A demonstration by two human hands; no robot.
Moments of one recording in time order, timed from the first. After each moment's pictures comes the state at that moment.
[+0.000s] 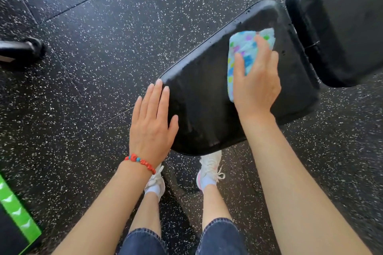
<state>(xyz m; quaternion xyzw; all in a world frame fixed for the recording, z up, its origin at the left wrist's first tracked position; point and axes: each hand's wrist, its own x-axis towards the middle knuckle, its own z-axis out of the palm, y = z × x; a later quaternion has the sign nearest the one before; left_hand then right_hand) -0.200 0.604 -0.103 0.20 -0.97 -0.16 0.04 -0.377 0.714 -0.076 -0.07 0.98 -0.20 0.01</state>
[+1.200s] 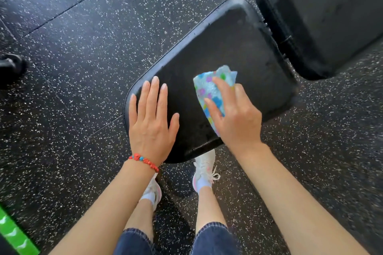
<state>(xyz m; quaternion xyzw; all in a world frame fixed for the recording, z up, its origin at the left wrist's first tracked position) -0.237 0.631 -0.115 0.18 -0.97 -0.09 0.09 -0.343 0.770 -0.082 -0.31 0.94 -0.14 -0.02</state>
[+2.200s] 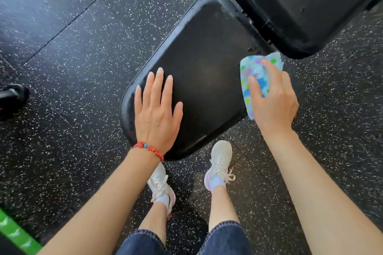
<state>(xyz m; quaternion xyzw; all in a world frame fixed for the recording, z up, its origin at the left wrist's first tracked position) -0.265 0.634 -0.104 0.13 -0.98 -0.13 0.05 -0.364 0.825 -0.078 -0.03 0.98 -0.20 0.00</state>
